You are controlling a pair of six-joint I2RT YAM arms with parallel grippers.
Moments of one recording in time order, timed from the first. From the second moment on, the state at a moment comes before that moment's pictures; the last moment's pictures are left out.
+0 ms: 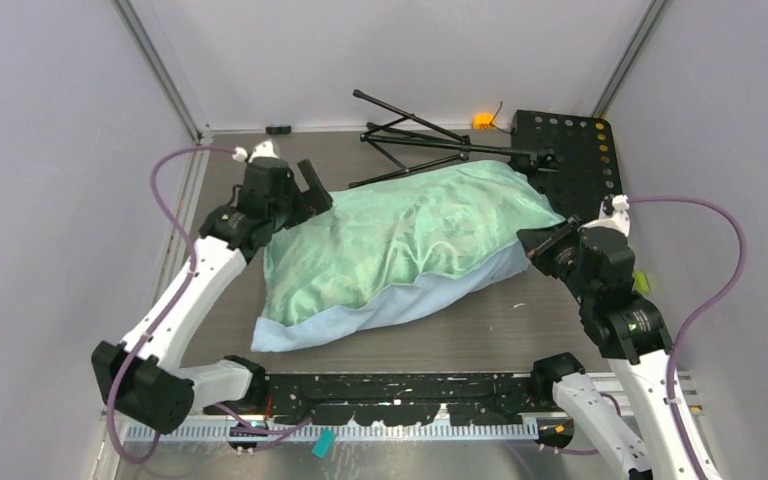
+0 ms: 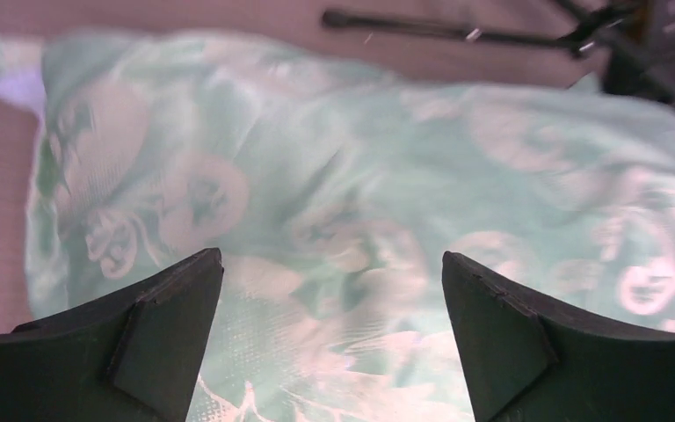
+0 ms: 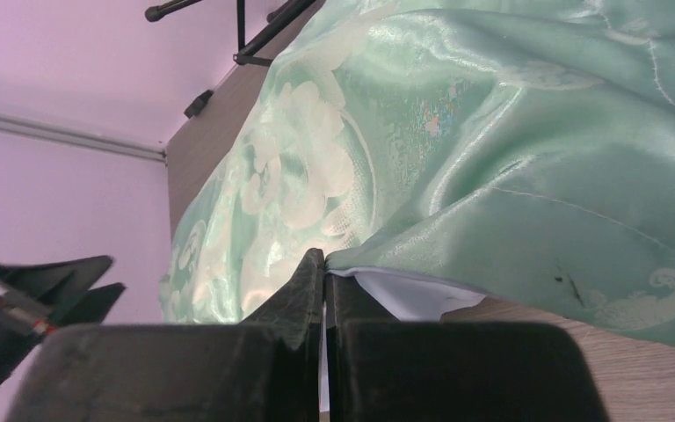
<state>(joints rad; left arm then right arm) -0.39 1.22 1.13 -0.59 -0.16 -0.71 0.26 0.60 0.92 -0.68 0.11 0.88</state>
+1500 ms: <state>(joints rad) -0.40 0.62 0.67 -1.08 0.05 -1.10 0.26 0.72 0.72 -0.41 0.19 1.13</state>
